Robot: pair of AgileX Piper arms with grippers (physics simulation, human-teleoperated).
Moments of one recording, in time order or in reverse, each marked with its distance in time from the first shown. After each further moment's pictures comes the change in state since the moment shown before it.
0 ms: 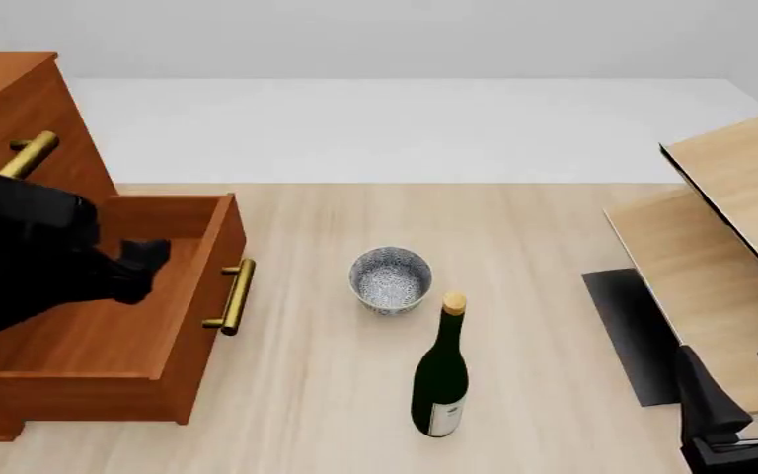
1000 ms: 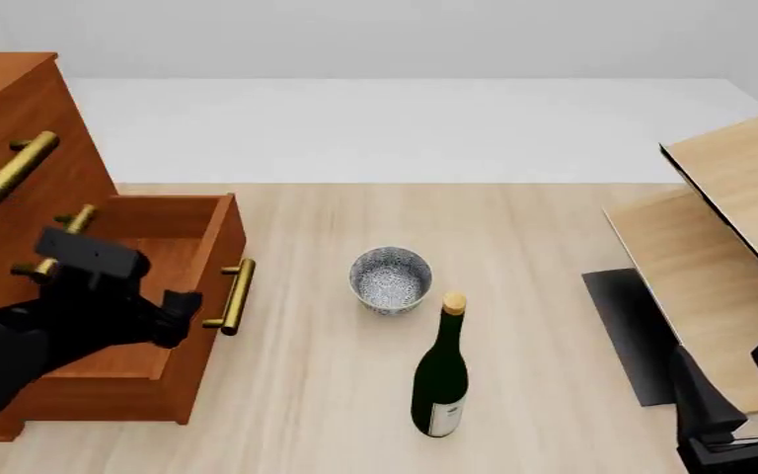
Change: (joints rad) left arm -0.031 0.158 0.142 -0.165 -0.024; right arm 0.015 0.019 0.000 -0.004 0.002
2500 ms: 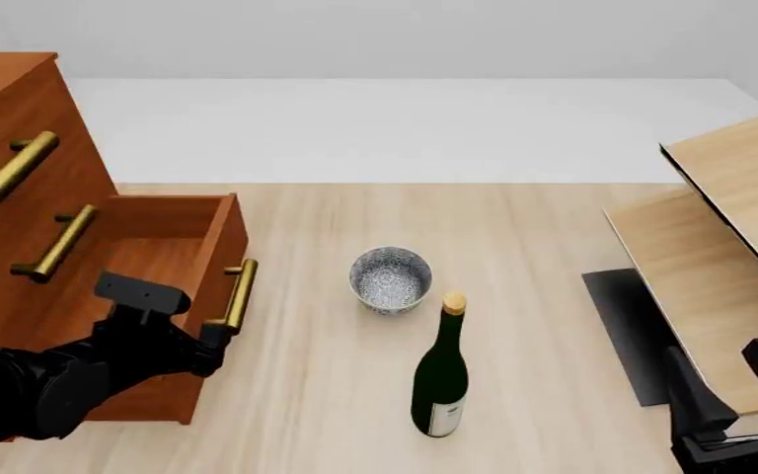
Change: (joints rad) left arm -0.044 0.270 0.112 -0.320 -0.040; right arm 0.020 0.037 0.000 -0.018 -0.005
